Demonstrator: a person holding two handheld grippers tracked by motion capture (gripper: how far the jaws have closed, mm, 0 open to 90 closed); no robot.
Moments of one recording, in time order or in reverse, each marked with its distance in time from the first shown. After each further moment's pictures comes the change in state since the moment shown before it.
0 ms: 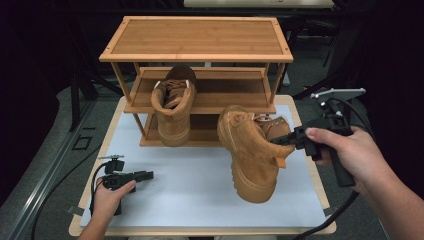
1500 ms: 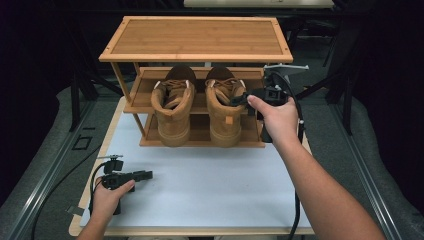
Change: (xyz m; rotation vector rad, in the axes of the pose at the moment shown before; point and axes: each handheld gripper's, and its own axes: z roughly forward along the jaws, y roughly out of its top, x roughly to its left) left arm 0.005 0.001 -0.001 0.000 -0.002 -0.010; right arm 0.013 0.092 0.096 -0.325 -0.073 -0.138
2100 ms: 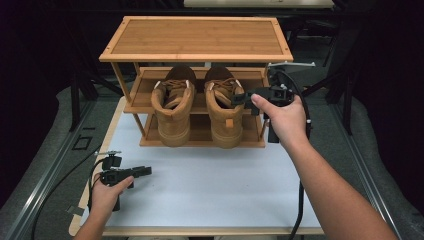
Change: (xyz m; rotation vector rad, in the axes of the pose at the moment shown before) left arm -0.009 0.016 -0.009 -0.037 0.010 0.046; right arm 0.003 -0.001 -0.015 -0.019 0.005 -0.067
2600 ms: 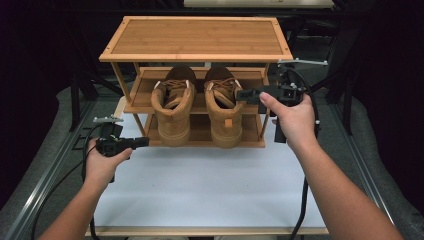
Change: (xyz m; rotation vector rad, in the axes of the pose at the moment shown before) left arm -0.070 0.089 -0.032 -0.017 0.058 0.225; right arm 0.001 -0.001 -0.021 -0.065 0.043 -0.046
